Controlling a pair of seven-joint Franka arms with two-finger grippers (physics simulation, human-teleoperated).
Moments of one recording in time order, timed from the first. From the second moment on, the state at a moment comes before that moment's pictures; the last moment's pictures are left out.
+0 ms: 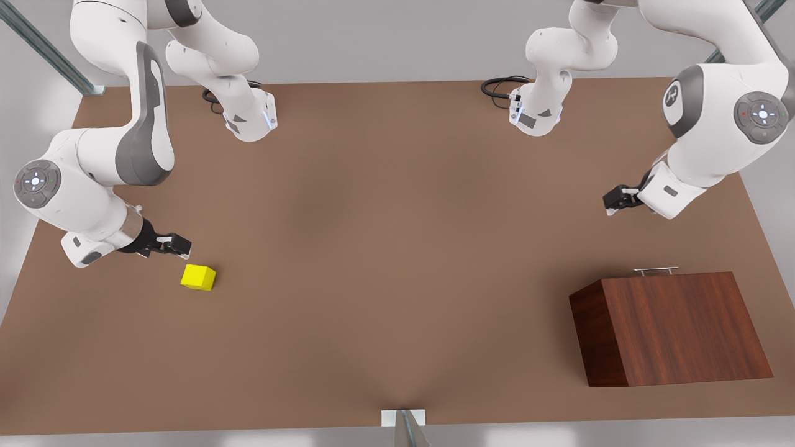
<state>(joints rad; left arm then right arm) -0.12 0.11 0.06 -1.47 0.02 1.53 -0.08 0.07 0.21 -0.06 -1.54 0.05 1.75 0.08</state>
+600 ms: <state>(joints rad) 0.02 0.01 0.24 -2.23 0.03 2.49 -1.37 0.09 0.33 -0.05 -2.00 0.04 2.27 0.20</state>
